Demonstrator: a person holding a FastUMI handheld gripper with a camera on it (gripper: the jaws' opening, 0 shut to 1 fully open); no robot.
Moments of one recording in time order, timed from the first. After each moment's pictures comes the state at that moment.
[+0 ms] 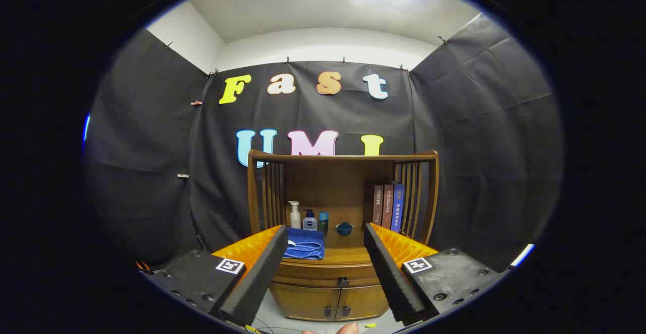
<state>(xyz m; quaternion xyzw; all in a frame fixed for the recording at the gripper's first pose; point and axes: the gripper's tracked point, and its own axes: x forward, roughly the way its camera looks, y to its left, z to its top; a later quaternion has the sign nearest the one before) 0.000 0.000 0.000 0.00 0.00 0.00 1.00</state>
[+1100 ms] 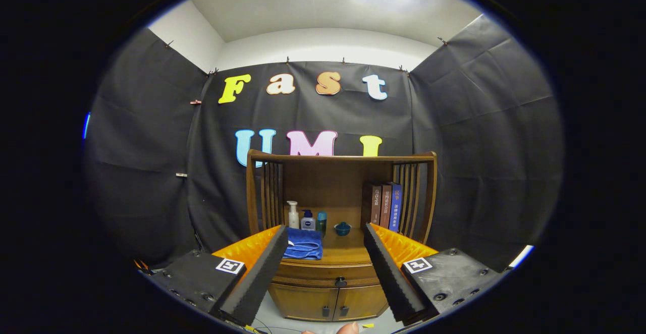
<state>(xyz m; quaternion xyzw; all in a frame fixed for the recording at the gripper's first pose) -0.001 0.000 0.002 0.00 0.00 -0.01 1.00</state>
